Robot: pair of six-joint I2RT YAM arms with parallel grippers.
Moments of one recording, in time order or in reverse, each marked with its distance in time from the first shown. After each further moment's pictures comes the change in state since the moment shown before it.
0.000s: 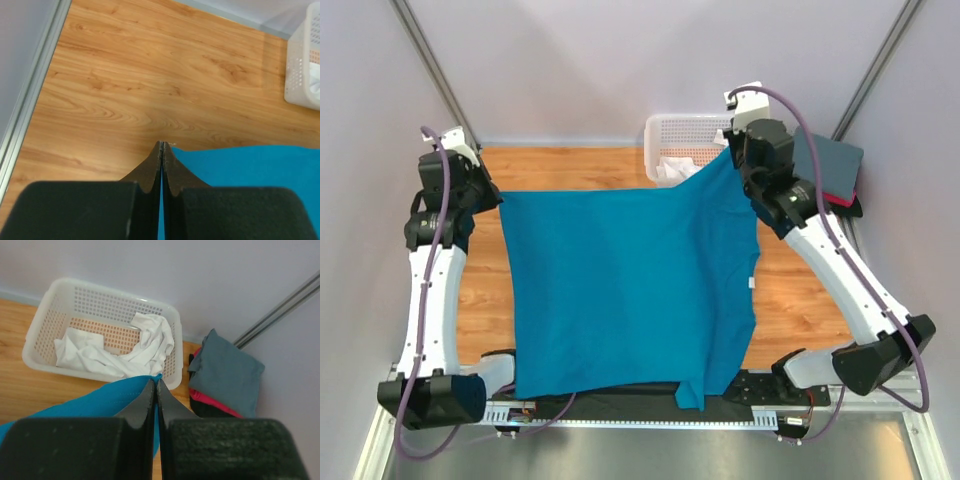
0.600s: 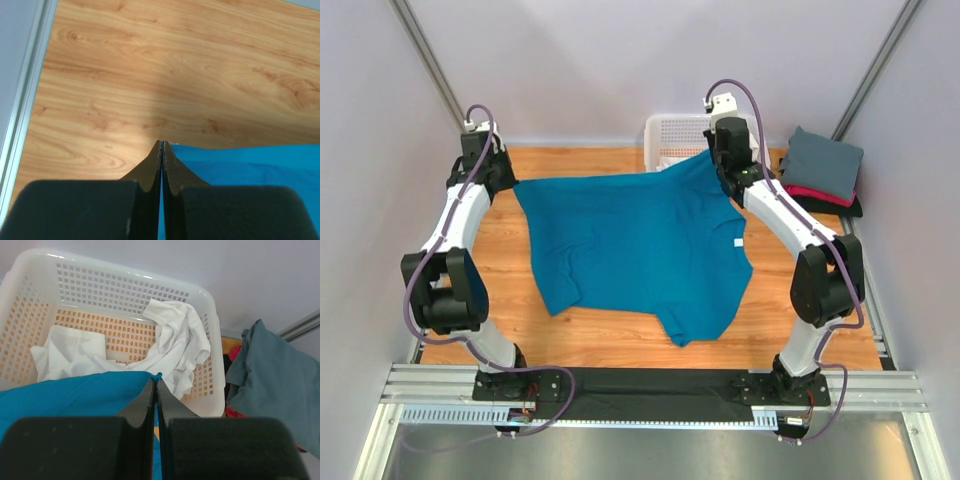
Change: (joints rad) left arm 0.000 0.526 0.037 0.310 -0.055 0.090; right arm -0.135 0.405 -0.071 0.338 -0.106 0.053
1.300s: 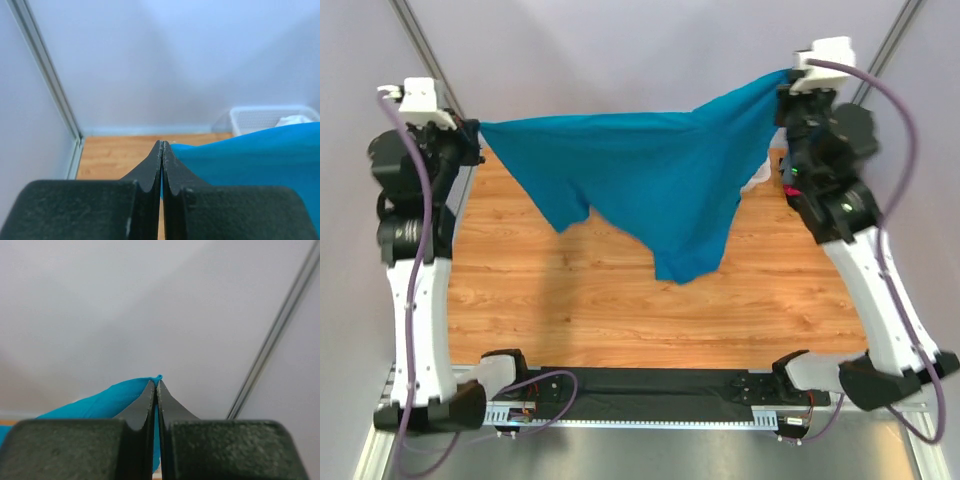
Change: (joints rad) left arm -0.006 -0.504 0.157 -0.011 0.189 0.071; right arm 0.050 -0.449 0.203 -0.093 -0.014 -0.099
